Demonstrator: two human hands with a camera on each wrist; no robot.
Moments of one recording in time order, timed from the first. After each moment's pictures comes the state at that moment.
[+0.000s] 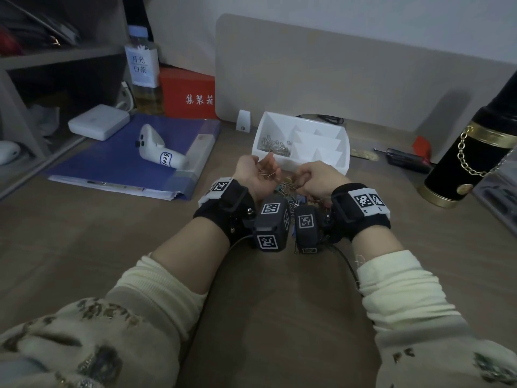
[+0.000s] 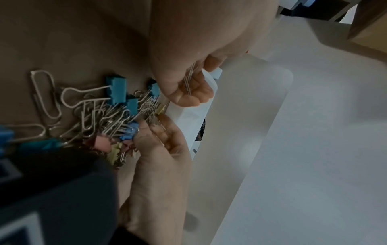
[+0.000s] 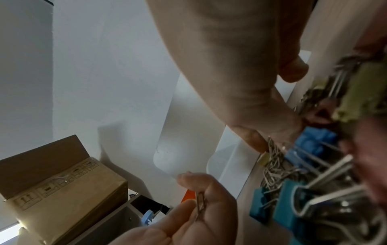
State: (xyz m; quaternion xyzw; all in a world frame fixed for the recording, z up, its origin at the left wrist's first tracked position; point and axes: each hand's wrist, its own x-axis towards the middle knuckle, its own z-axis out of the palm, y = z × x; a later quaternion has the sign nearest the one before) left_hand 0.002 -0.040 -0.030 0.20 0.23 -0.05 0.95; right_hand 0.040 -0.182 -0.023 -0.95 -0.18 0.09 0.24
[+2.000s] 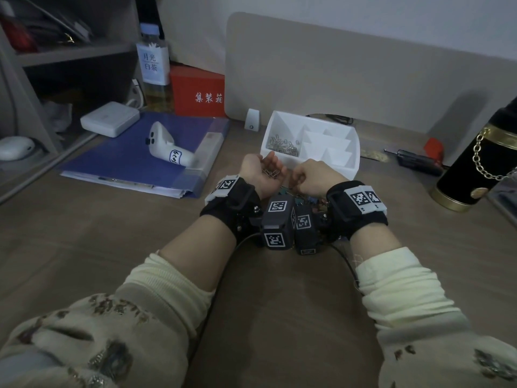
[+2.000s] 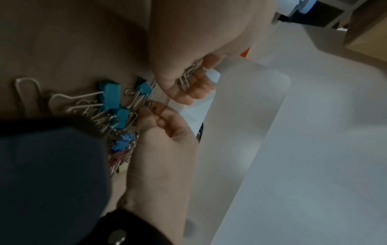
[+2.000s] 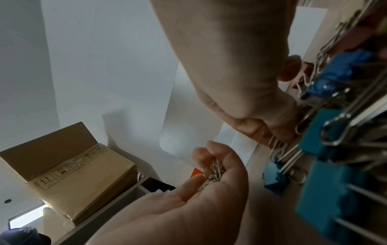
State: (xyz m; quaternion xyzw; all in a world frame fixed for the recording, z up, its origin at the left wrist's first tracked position) left_hand 0.006 -0.035 -0.031 0.20 0.24 -0.02 0.95; right_hand 0.037 -0.157 -0.019 -0.96 -0.25 0.05 0.11
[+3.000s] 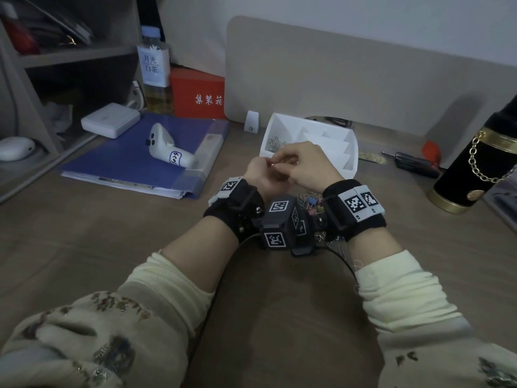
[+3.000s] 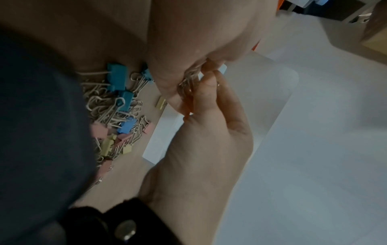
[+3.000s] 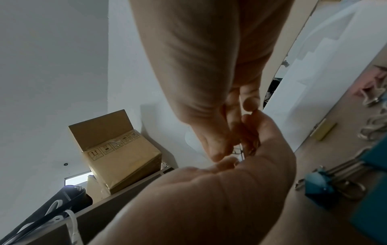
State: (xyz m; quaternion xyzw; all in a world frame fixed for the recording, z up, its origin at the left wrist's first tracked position) left_hand 0.006 -0.040 -0.030 0.16 0.15 -0.14 0.96; right_hand 0.020 -0.142 -0.004 -0.89 -0.31 -0.03 0.34
